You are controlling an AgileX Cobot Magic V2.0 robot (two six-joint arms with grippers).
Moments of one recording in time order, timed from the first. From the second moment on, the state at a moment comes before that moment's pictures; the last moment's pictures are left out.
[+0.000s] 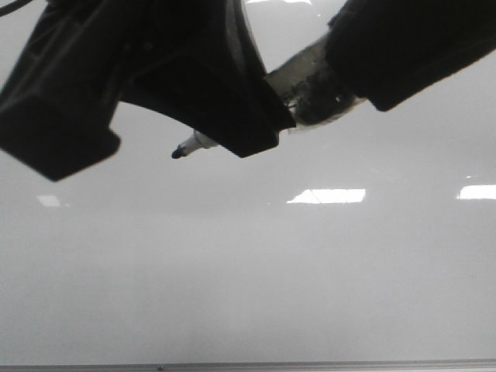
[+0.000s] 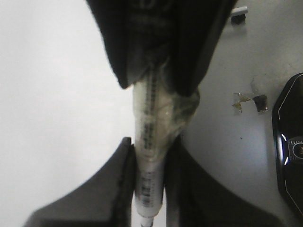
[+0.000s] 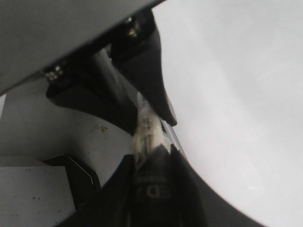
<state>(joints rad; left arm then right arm) -1.08 1.31 -1.03 0.13 0.66 0.52 0.80 0.96 -0.81 0.32 0.63 -0.53</state>
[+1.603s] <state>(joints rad) -0.63 0.25 -0.34 -0.20 0.28 0.38 0.47 1.17 -0.81 0.42 0.19 -0.52</state>
